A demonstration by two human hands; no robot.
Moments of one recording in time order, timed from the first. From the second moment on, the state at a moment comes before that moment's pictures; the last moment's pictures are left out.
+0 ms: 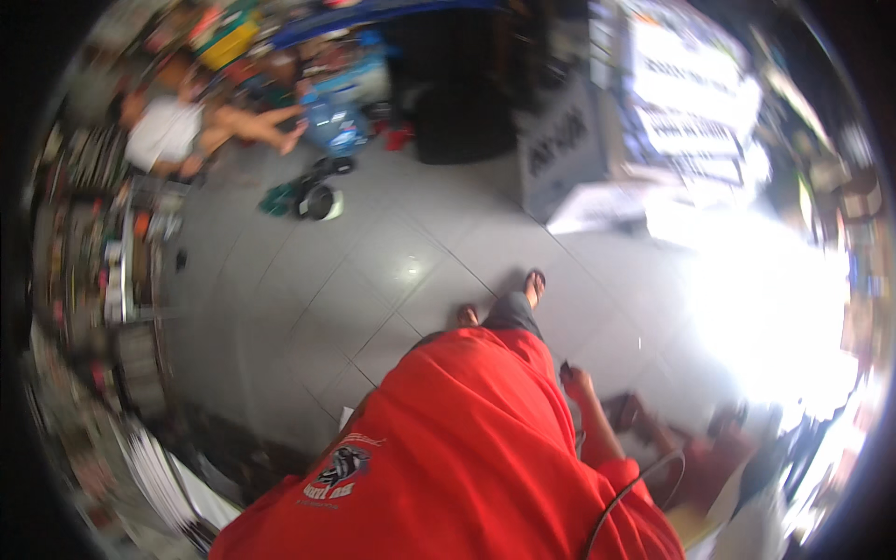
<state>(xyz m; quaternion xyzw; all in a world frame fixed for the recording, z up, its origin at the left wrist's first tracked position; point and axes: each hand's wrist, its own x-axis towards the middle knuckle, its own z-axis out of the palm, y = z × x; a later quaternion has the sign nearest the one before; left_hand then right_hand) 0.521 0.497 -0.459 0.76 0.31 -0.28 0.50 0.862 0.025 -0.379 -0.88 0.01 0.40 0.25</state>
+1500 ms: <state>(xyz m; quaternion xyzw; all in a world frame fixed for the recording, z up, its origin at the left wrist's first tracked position) 0.307 0.516 -0.197 -0.05 0.63 0.41 0.66 0.723 0.798 -0.369 -0.43 -0.68 0.57 -0.15</state>
